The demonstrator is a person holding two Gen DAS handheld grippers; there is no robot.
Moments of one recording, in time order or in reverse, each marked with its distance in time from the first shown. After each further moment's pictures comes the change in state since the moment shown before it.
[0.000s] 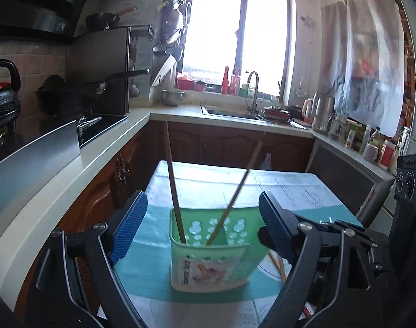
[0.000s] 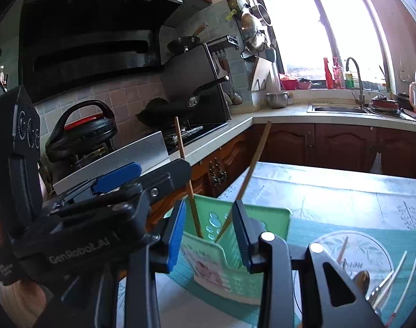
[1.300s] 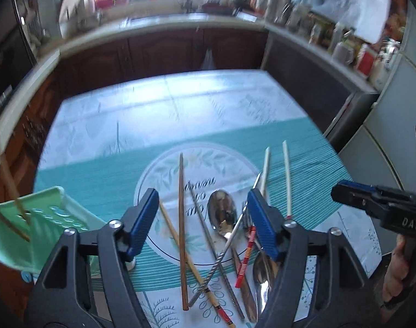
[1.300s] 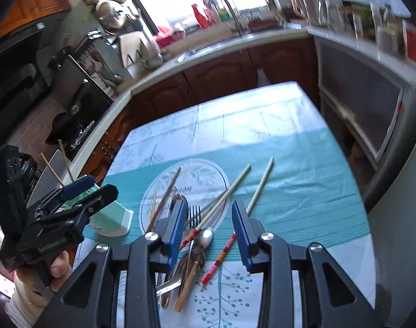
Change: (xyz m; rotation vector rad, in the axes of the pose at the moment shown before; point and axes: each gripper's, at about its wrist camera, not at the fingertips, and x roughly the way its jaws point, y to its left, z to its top) left arm 0.160 -0.245 -0.017 0.195 0.620 -0.164; right arm -0.136 -0.229 -0.036 0.476 0.280 -0.303
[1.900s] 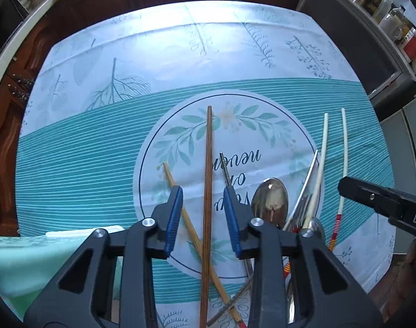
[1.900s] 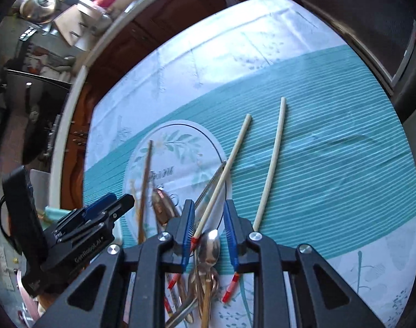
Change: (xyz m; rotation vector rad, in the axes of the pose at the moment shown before) left arm 0.104 0.048 -0.003 -0.066 0.319 0.065; right arm 0.111 -0.019 0.023 0.267 0.360 -0.053
